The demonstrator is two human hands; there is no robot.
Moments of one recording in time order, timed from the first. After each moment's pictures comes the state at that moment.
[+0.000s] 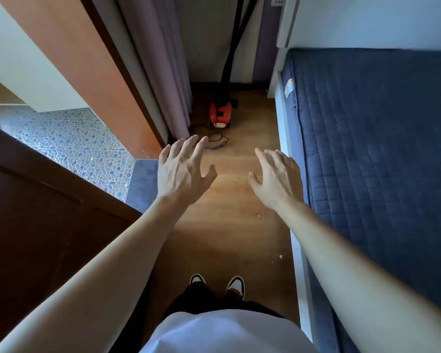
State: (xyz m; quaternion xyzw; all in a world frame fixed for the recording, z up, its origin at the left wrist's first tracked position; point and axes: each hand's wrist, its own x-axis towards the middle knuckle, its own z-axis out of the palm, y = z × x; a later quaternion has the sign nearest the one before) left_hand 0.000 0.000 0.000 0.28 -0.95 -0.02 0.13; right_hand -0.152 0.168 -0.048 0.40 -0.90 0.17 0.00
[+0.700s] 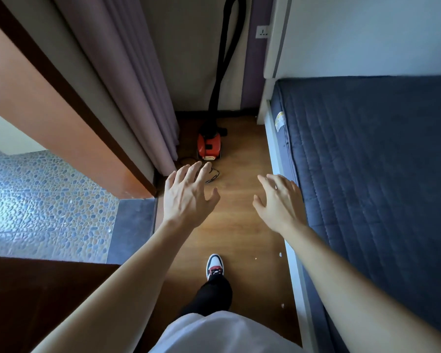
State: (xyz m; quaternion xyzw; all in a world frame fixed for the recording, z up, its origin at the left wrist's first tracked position) left_hand -0.184 -0.111 -0.022 0.27 -0.96 -0.06 0.09; right_hand -0.323 0.068 -0.061 0.35 -0.91 0.20 -0.02
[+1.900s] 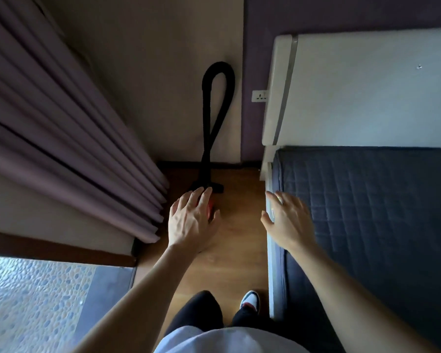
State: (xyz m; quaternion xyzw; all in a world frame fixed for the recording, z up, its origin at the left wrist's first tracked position) left_hand -0.660 -0.276 -0.034 0.37 -0.92 -0.08 0.05; right_hand -0.828 -0.110 -0.060 0.40 -0.90 0.16 0.00
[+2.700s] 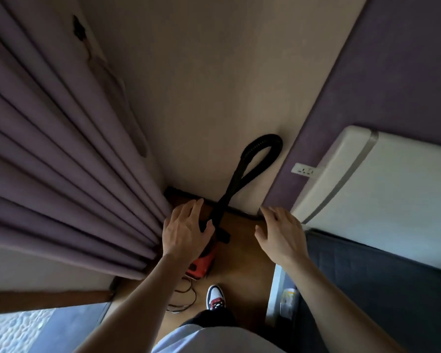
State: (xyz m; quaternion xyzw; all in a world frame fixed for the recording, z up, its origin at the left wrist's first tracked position) left_hand -0.796 -0.512 -0.063 0.50 -0.85 -0.13 0.04; right_hand -1.000 -0.386 -0.060 0.53 -0.84 0.07 -0.04
